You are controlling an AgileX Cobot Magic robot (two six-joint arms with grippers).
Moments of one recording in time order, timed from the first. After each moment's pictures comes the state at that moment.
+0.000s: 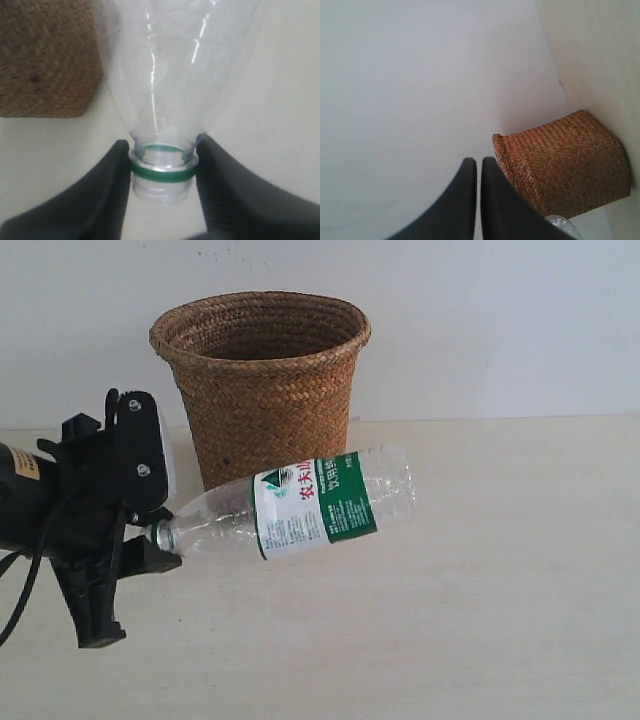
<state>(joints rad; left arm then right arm) -0.49 1.37 -0.78 -0.21 0.40 1.06 0.09 0.02 0.00 -0.02 0.13 2.03</state>
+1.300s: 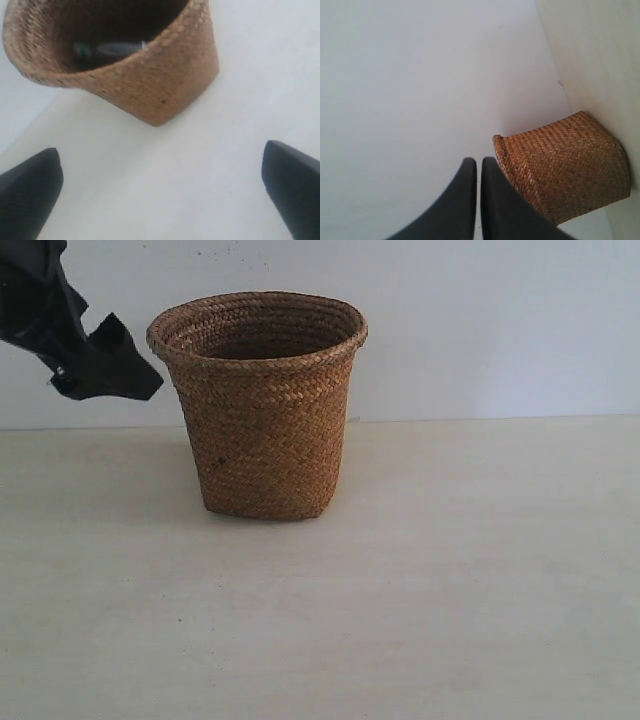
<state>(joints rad) -0.35 1.41 -1.36 -0.12 0.87 0.59 0.09 0.02 0.00 -0.02 0.13 2.03</state>
